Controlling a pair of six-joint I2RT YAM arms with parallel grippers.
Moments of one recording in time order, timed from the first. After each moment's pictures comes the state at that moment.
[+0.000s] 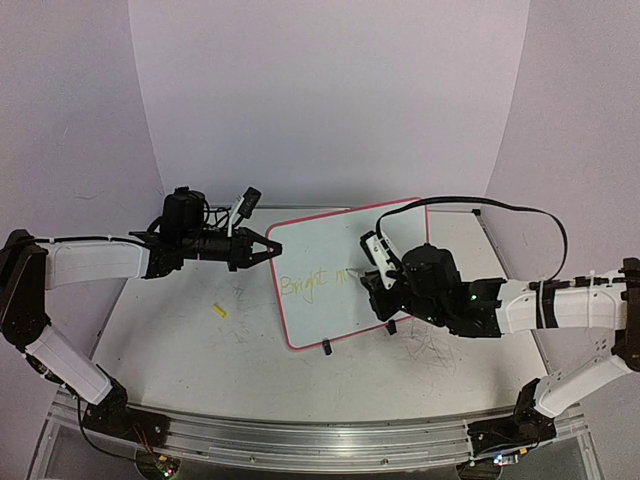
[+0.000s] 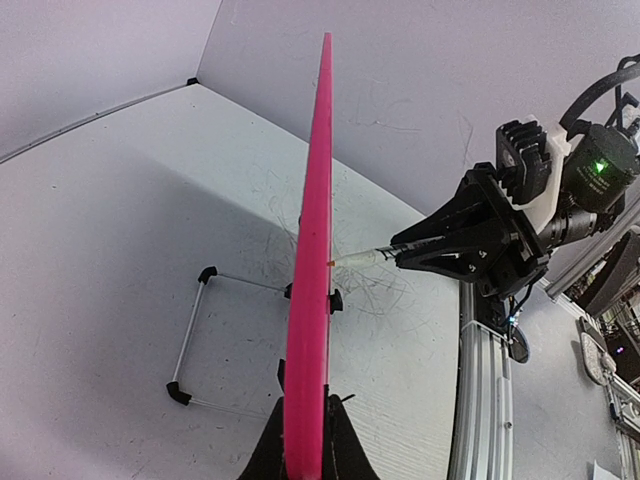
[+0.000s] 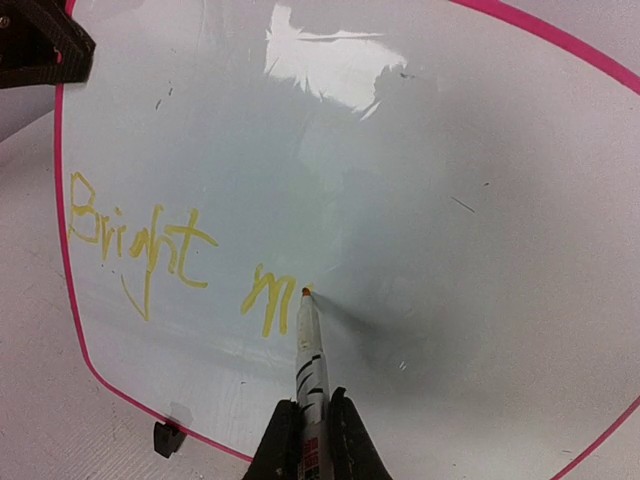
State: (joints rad) left arm -0.55 1.49 0.92 0.23 0.78 -0.16; right arm 0.99 1.38 0.80 0.11 0.35 0.03
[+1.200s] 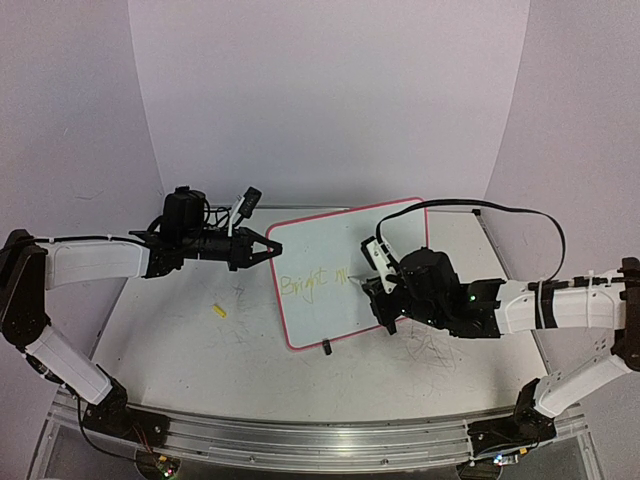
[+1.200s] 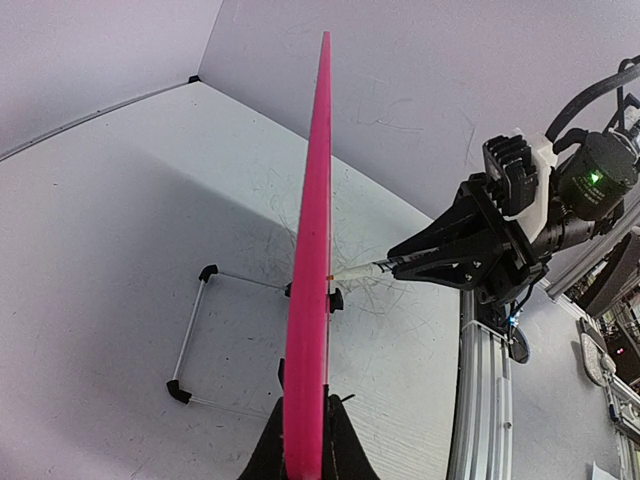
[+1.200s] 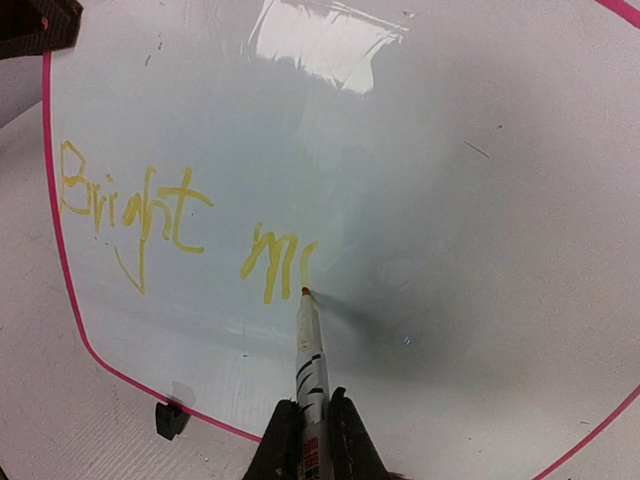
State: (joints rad) left arm -0.56 1.49 0.92 0.22 0.77 -0.16; right arm 0.99 1.39 0.80 0.06 0.34 0.08
